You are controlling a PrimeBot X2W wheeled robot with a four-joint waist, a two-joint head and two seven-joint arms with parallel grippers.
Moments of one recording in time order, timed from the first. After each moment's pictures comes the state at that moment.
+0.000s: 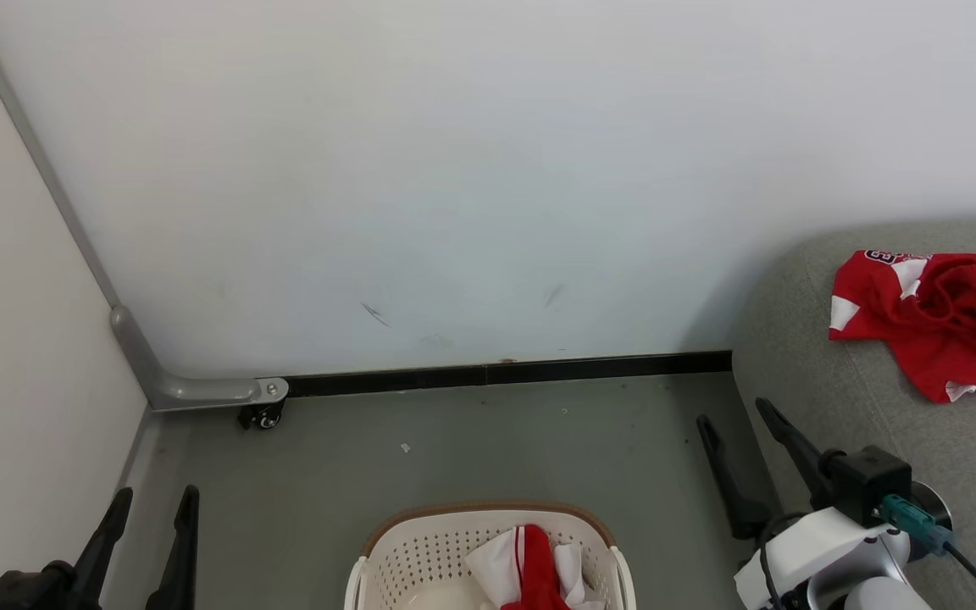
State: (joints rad) left arm 0.09 0.35 -0.21 0.02 -0.64 0.09 -0.25; right arm -0.09 -0.05 0.11 0.22 0.06 0.12 -0.25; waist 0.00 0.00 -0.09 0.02
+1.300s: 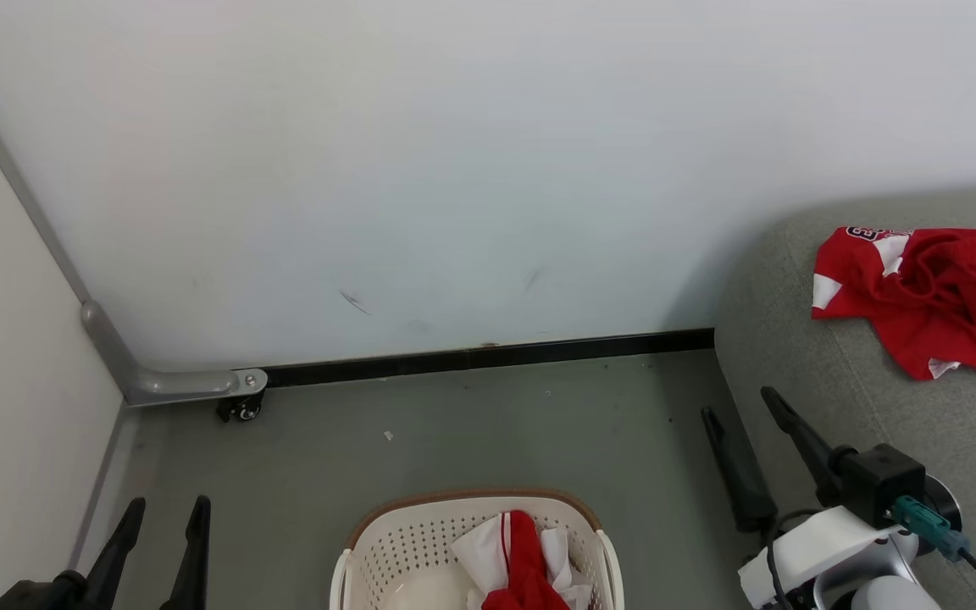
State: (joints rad) left arm 0.11 0.32 -0.19 0.04 -0.62 0.05 -0.25; right arm -0.06 -0.04 0.10 0.14 0.05 0.12 -0.25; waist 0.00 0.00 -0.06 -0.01
